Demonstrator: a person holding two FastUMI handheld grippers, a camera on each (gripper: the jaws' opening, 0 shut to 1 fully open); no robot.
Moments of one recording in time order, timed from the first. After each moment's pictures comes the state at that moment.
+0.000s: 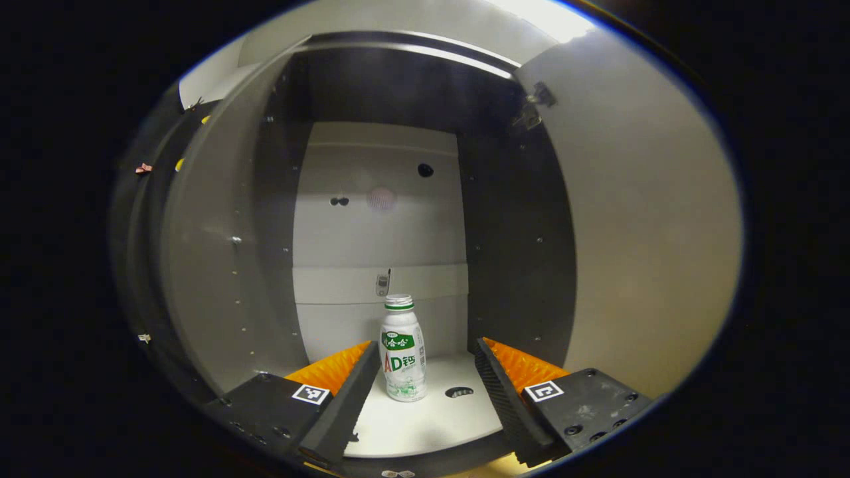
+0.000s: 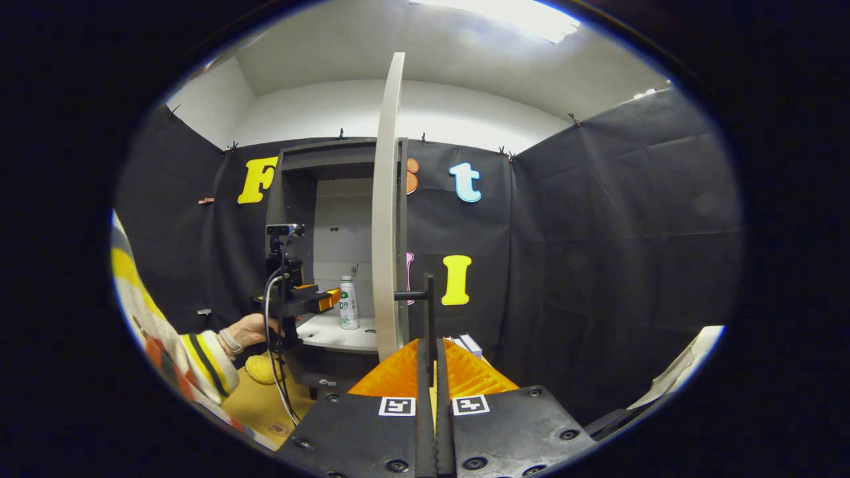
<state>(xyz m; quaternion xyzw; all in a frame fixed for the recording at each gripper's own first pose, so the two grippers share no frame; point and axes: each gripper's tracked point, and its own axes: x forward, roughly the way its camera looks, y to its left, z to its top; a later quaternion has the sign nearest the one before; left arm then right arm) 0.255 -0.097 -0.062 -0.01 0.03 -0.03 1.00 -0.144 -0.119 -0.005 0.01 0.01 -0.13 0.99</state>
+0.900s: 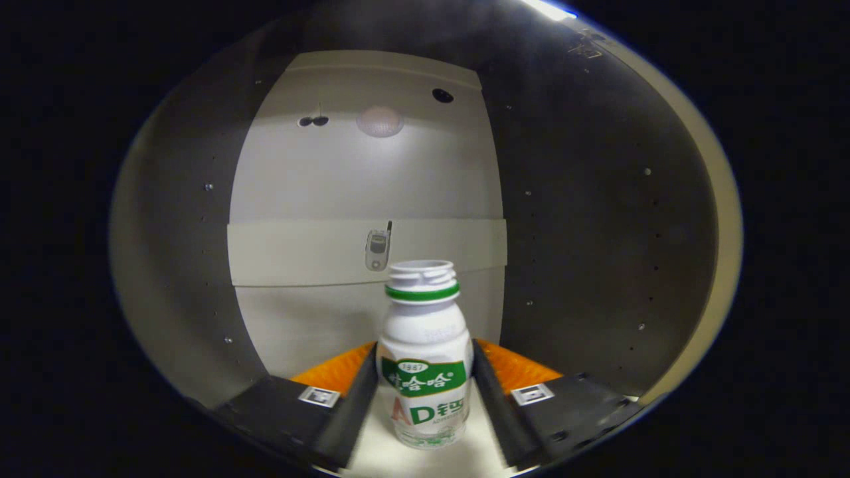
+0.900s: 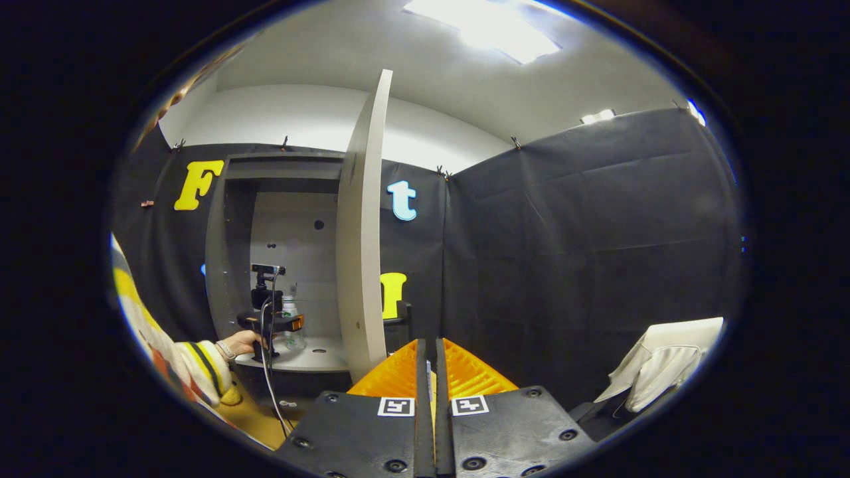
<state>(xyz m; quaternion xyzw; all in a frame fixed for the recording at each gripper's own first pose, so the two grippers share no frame) 0.388 -0.079 -0.127 -0.02 0.08 -0.06 0.99 -0.158 -0.131 0.010 -0.02 -0.02 -0.28 0.96</state>
